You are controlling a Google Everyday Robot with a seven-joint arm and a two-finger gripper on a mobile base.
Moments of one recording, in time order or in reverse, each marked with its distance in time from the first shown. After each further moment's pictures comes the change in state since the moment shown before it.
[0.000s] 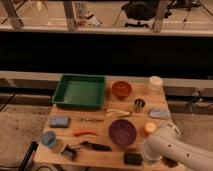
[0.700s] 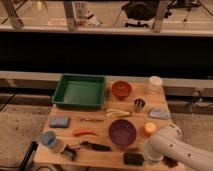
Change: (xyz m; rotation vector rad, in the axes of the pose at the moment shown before) arm 0.008 0.000 0.008 -0.010 -0.021 0.004
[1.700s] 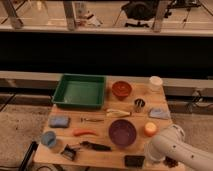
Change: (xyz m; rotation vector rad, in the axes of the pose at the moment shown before) arm 0.004 0.000 -0.008 0.022 -0.010 -0.013
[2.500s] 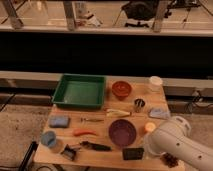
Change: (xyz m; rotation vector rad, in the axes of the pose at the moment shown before) arm -0.033 -0.020 -0.083 0.124 0.029 -0.088
